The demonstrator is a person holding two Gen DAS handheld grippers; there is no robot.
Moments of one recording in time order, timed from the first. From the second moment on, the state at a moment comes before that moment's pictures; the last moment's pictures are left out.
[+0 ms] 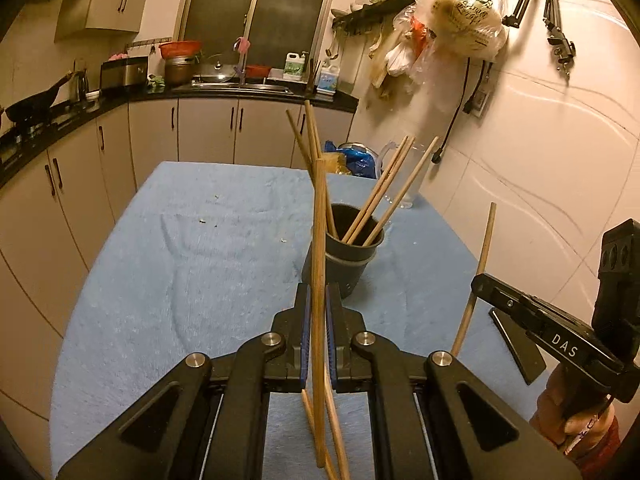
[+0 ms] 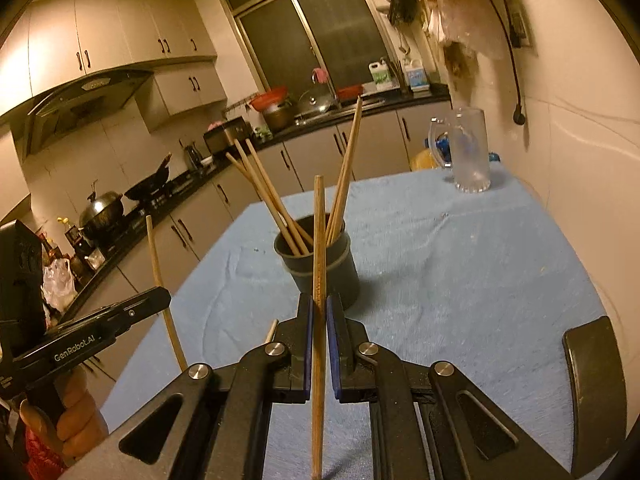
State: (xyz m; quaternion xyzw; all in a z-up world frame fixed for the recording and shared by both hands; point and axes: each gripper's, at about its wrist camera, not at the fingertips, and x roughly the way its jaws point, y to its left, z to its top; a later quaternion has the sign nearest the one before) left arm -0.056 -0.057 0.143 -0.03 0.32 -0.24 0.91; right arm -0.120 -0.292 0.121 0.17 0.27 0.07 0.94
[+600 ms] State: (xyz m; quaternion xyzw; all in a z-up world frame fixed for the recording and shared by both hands) left arm -0.050 -0.073 0.158 -0.03 0.32 -0.25 0.91; right arm -0.126 -0.309 0.134 0.19 0.24 0.07 0.95
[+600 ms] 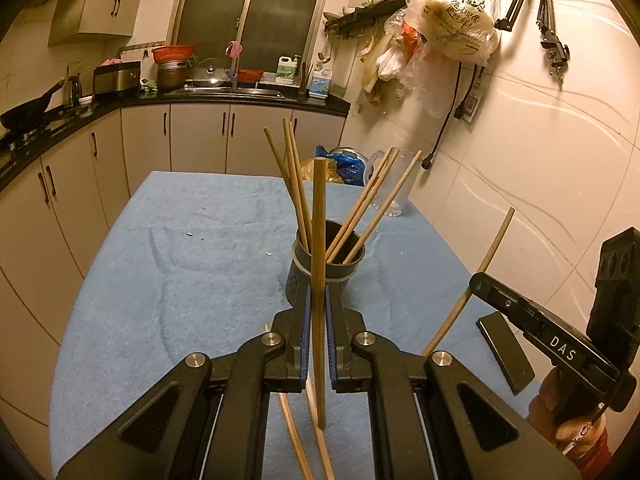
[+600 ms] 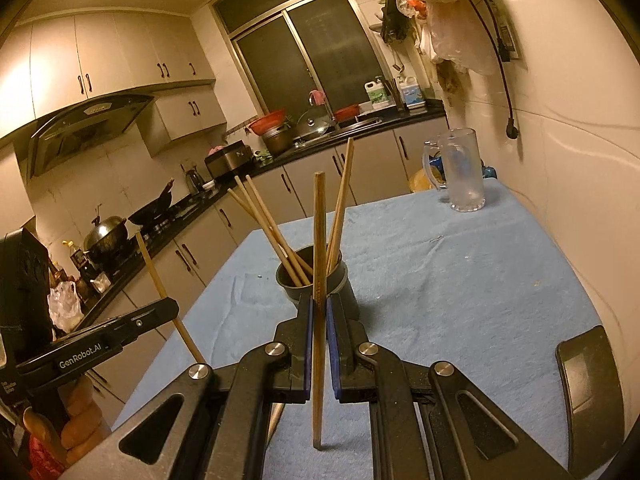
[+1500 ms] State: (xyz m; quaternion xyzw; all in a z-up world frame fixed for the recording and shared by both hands) left arm -0.022 -0.100 0.248 -0.02 0.25 -0.26 0.93; right arm -0.097 -0.329 0.208 0.20 0.16 0.06 0.97
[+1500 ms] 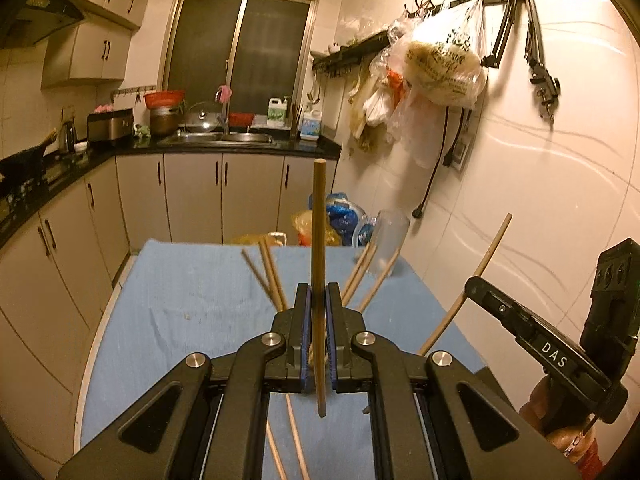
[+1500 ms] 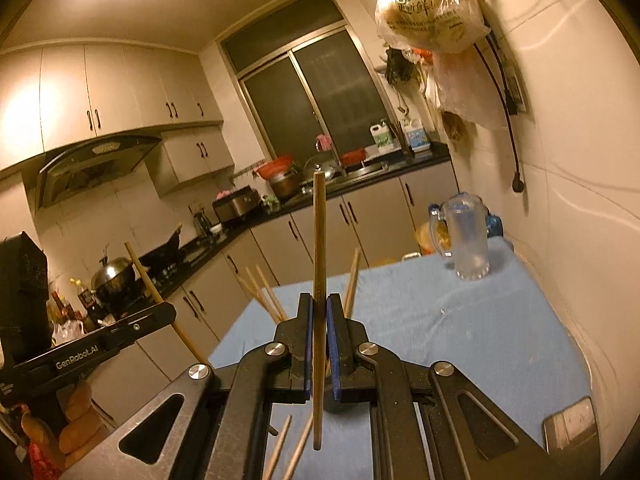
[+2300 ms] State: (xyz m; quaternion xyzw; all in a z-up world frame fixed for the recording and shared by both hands) left arm 0.070 -0.115 0.204 -0.07 0.30 -0.24 0.92; right arm -0.002 -0.329 0.181 0.22 0.20 0.03 0.96
